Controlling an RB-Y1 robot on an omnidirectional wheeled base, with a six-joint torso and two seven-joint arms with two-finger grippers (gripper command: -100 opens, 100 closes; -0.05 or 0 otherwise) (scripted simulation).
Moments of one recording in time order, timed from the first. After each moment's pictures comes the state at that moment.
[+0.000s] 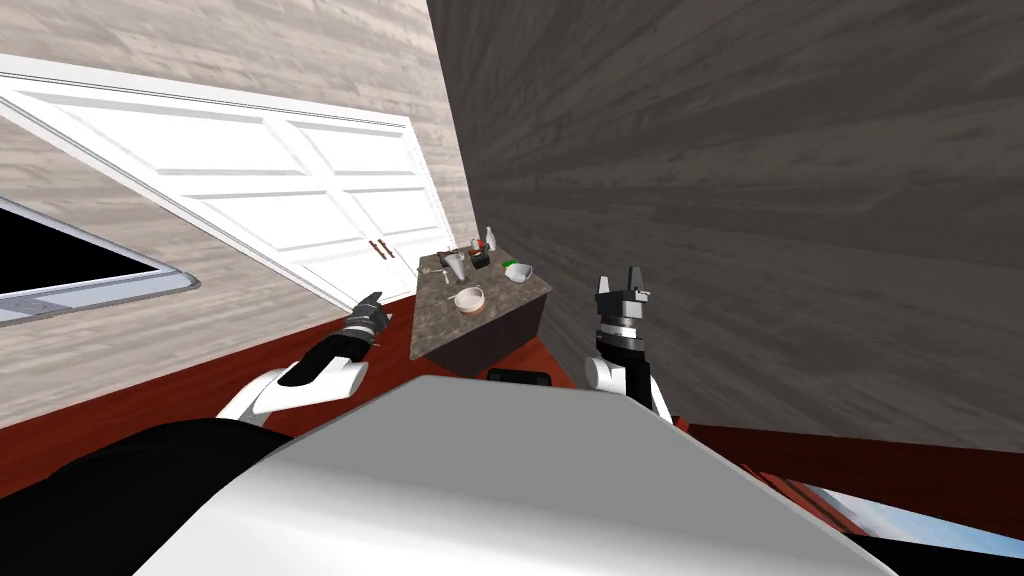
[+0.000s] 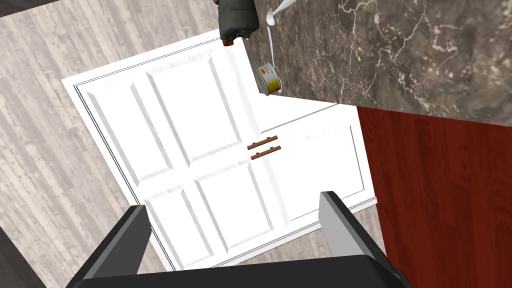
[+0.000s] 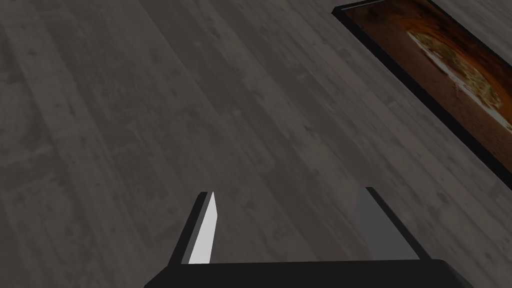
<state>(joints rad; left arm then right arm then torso) 0.68 0.47 0.49 -2.32 0.12 0.49 0.35 0.46 0.00 0.02 -2.22 0.00 -0.45 -0.16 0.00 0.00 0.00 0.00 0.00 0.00</state>
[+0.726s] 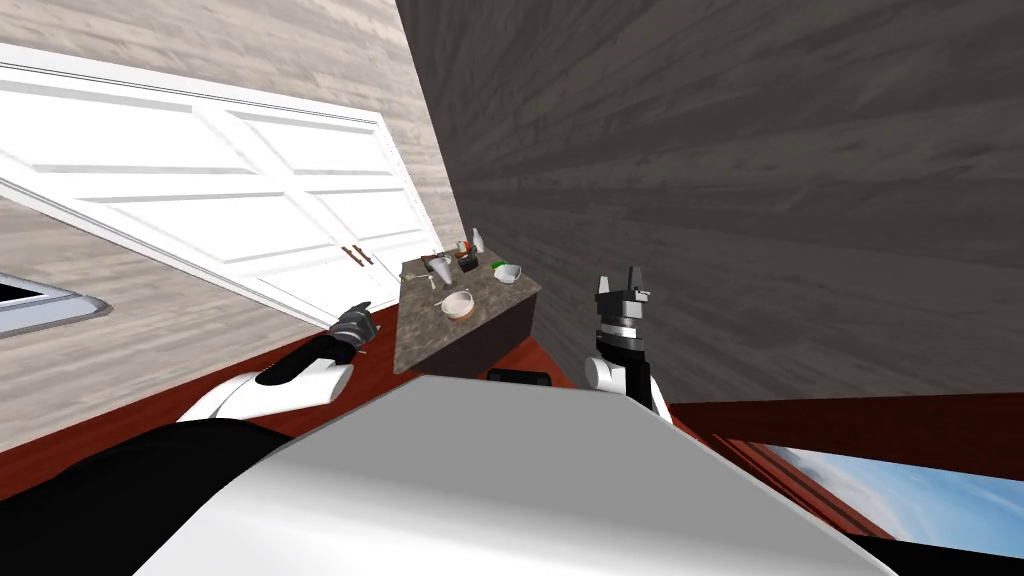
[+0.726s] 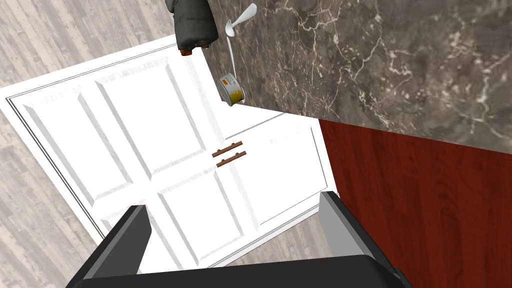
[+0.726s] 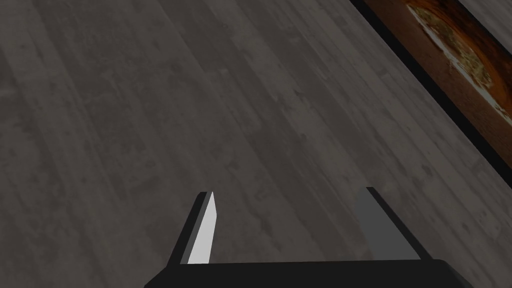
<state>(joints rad) 0.72 0.52 0.56 -2.34 0.19 0.70 0.39 0.46 0.00 0.02 -2.22 0.00 -0.45 -0.16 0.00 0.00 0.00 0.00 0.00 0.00</state>
